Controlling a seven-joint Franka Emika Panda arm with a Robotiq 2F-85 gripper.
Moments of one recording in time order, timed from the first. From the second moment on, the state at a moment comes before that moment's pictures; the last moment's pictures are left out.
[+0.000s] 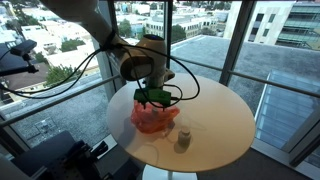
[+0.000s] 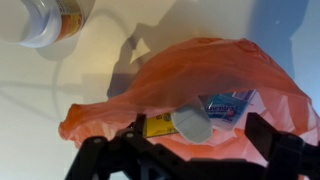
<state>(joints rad) -0.09 0.18 -0.03 -2.39 0.18 2.61 -0.83</state>
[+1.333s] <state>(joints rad) -0.13 0.15 0.01 -2.36 0.19 2.64 -0.81</state>
